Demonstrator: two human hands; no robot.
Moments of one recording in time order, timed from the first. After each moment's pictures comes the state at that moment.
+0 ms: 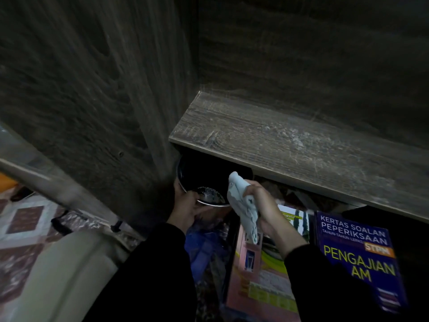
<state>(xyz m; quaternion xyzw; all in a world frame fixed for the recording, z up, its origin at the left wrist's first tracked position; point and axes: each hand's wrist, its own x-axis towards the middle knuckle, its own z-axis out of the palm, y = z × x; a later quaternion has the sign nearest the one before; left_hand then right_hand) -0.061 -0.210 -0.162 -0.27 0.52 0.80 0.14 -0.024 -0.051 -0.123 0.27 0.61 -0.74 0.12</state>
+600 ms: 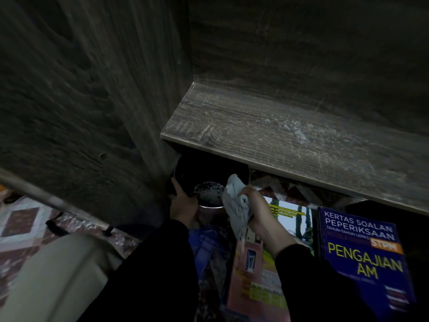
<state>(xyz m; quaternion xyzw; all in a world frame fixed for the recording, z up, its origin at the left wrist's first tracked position) -0.070 -0.211 -0.193 -0.23 0.85 0.43 0.20 -0.040 -0.047 -0.185 0.34 0.55 -0.75 0.13</state>
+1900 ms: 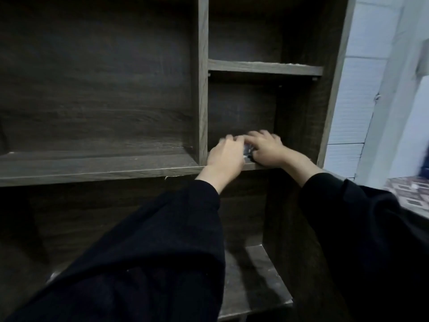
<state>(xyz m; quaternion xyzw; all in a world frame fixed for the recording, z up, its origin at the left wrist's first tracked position) -0.024 0.168 0.276 0.46 0.84 0.17 -0.23 0.020 0.303 0.289 0.14 0.97 -0.04 -0.18</state>
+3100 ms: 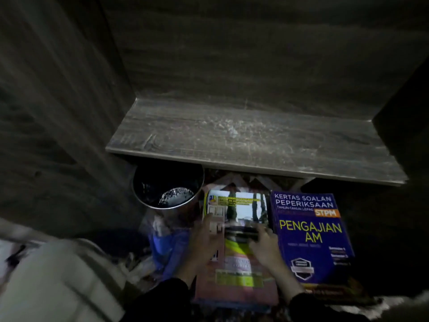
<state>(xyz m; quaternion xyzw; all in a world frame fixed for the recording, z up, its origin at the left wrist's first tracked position) 0.040 -0.113 -0.220 0.09 0.87 0.41 0.24 0.104 0.049 -0.210 0.30 0.87 -0.36 0.14</state>
